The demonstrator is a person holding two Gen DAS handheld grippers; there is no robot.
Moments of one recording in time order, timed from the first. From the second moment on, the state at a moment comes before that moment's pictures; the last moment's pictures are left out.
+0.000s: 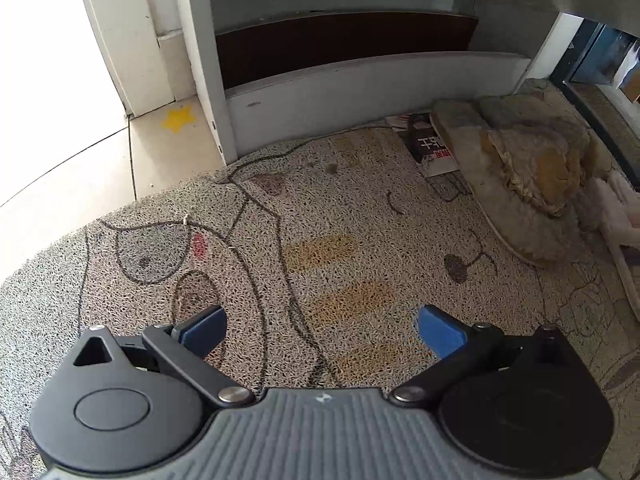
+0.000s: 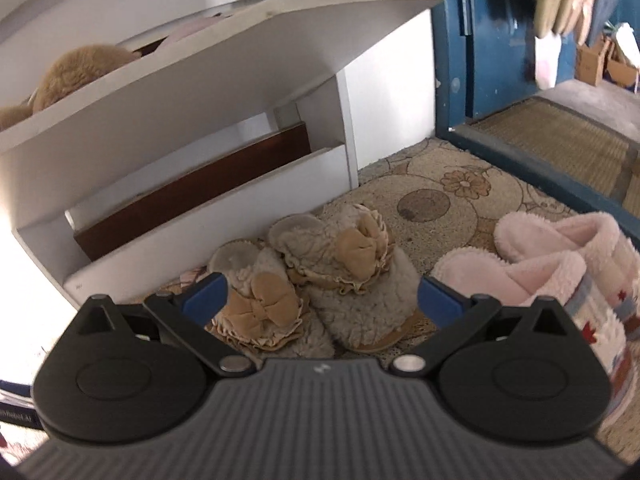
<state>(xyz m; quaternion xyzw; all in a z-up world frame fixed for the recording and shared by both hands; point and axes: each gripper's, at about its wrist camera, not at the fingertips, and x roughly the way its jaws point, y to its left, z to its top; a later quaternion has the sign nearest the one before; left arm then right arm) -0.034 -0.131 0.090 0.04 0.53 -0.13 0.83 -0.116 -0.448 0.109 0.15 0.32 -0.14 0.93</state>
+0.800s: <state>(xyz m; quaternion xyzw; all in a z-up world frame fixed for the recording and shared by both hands) -0.040 -0.152 0.067 0.06 0.55 -0.16 0.82 -0.063 -0.436 0.072 -0.01 0.33 -0.03 0.94</state>
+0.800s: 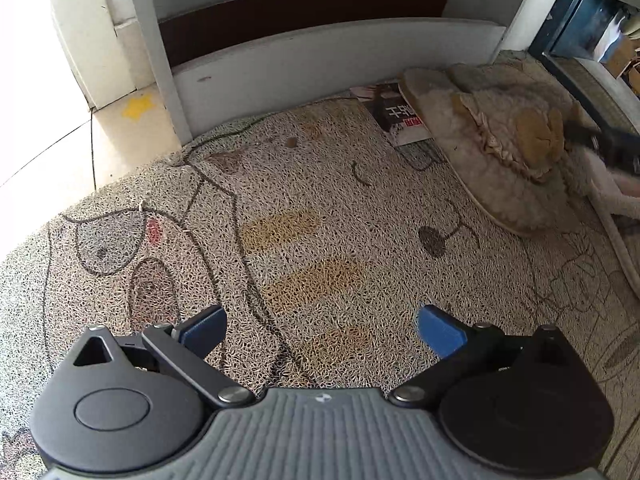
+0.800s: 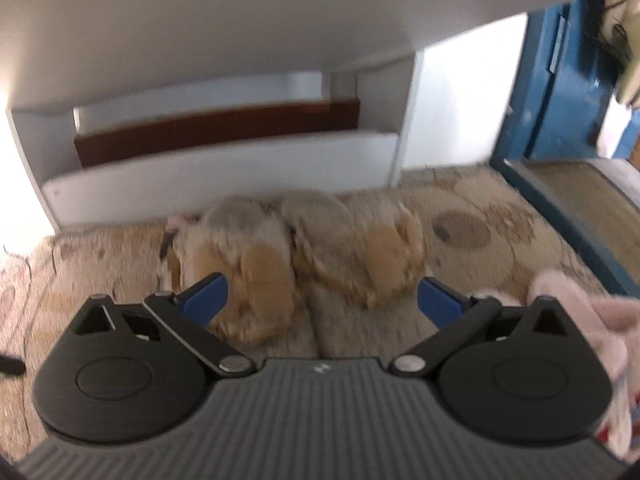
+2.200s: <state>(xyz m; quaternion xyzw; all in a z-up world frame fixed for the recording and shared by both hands) -0.043 -0.132 0.076 0.03 0.55 -0.17 0.81 -0.102 -0.377 0.099 0.05 0.49 0.00 0.87</state>
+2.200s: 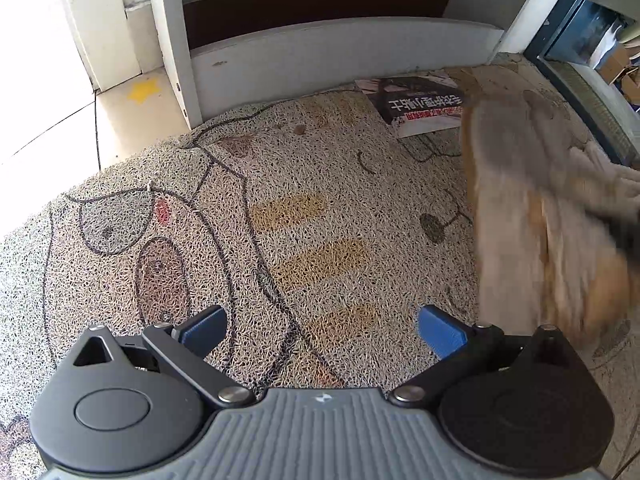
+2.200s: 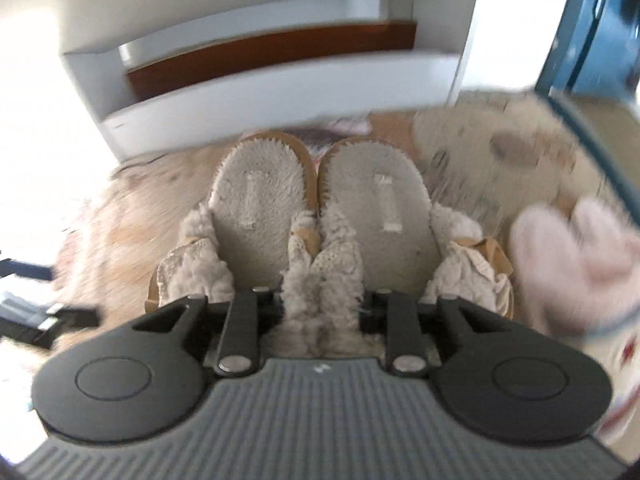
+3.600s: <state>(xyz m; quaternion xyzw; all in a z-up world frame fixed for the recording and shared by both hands) -0.039 -0.208 0.089 0.03 0.53 -0.25 0.81 -0.148 -0.406 0.103 0.06 0.41 -0.13 0.90</state>
